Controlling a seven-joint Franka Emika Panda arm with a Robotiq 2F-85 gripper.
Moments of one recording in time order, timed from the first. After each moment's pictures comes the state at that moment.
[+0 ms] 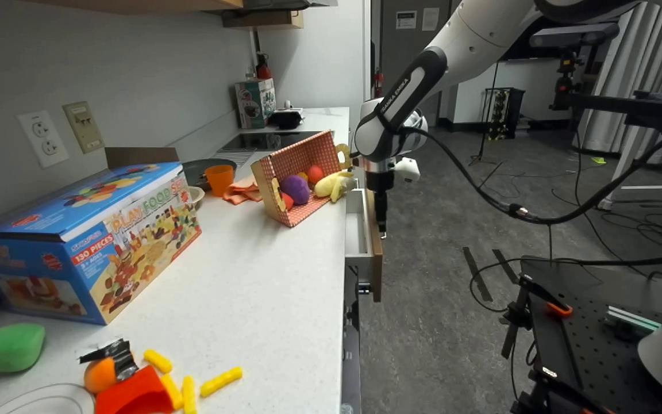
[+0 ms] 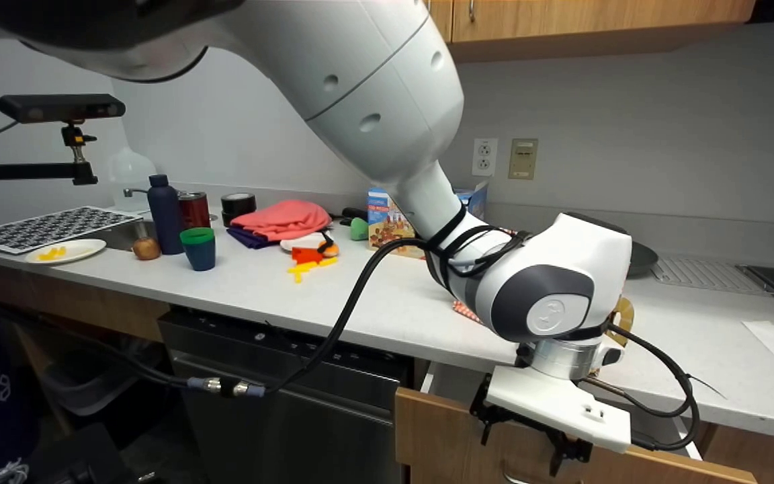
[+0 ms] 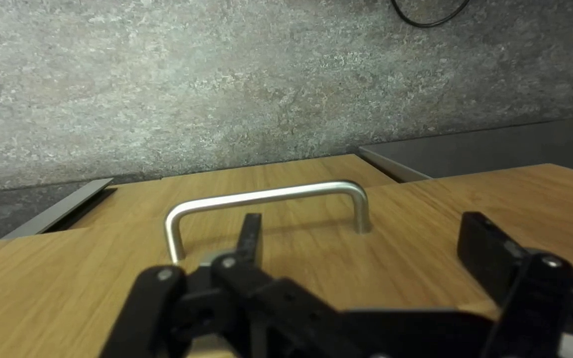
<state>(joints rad) -0.42 0.69 -0.06 -1.78 0.07 2.36 -0.78</state>
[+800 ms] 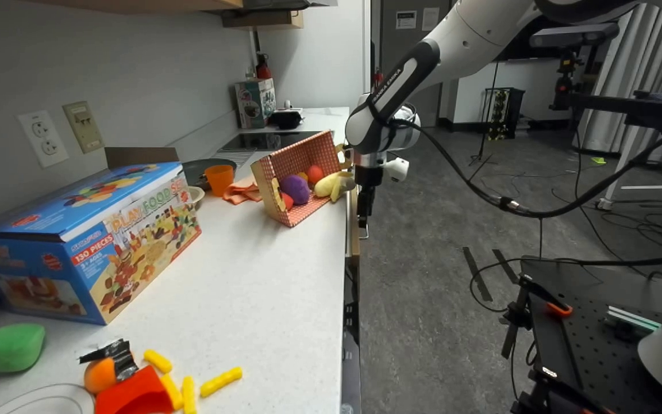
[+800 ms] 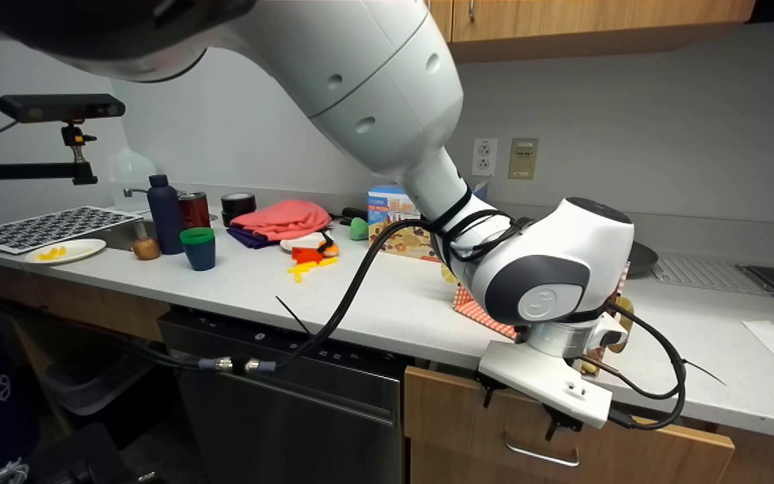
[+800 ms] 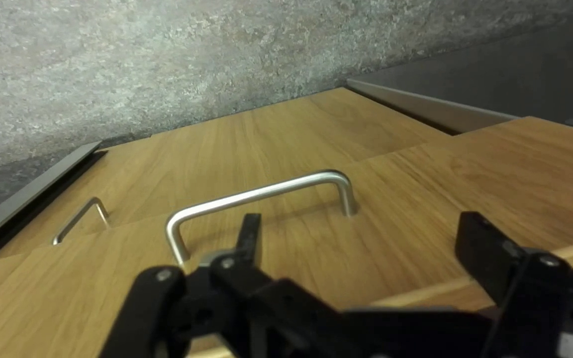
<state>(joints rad) -0.43 0.70 -0.01 -1.74 0.20 2.40 -0.72</state>
